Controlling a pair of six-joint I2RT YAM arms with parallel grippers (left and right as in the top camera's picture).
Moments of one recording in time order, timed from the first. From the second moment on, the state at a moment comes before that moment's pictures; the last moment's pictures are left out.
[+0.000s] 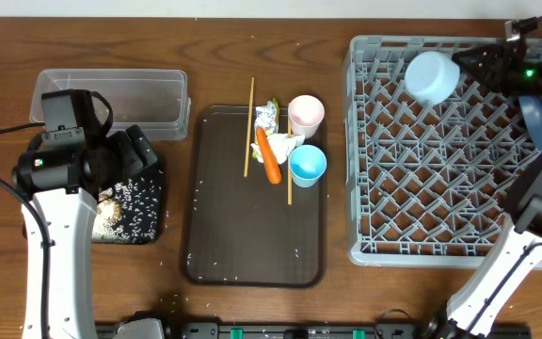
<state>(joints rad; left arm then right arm) 0.18 1.30 1.24 -1.07 0.02 -0.38 -0.44 2.33 2.08 -0.92 -1.07 -0.10</state>
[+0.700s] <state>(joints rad) 0.18 1.30 1.24 -1.07 0.02 -0.38 -0.19 2.01 2.08 -1.03 -0.63 -0.10</state>
